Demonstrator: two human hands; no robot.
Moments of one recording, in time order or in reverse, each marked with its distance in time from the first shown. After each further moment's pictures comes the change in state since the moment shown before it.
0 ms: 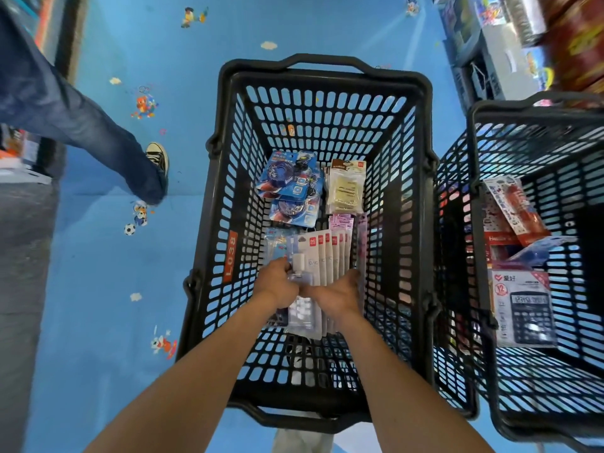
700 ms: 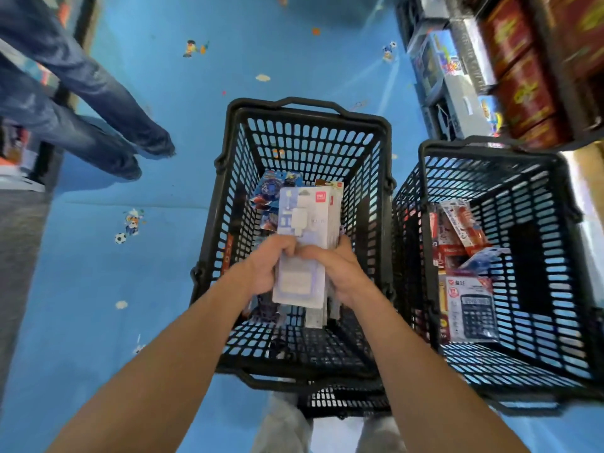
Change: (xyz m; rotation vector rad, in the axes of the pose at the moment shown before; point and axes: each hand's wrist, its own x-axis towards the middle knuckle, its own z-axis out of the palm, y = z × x) left_hand -0.078 0.076 -0.068 -0.940 -0.400 -0.011; right_hand -0.087 -0.069 -0.069 0.515 -0.227 -0.384
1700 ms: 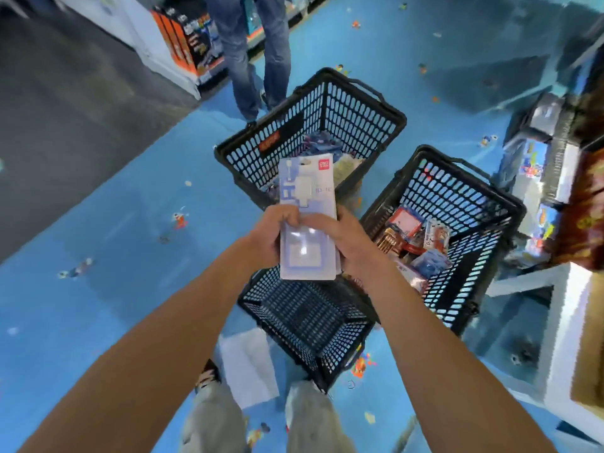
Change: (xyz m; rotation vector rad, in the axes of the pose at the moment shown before) left_hand -0.196 -0.205 0.254 -0.493 0.283 0.510; right_hand -0.219 -0.011 -0.198 -0.343 -0.772 -0.056
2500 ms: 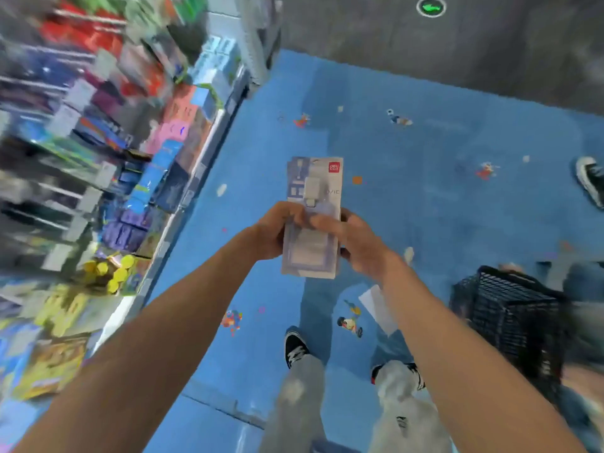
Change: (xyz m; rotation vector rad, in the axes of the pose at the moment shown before) left_hand -0.584 -0.423 -0.325 -0.615 0.744 0.371; right_hand -0.333 0.408 0.453 -0.728 -1.035 0.469
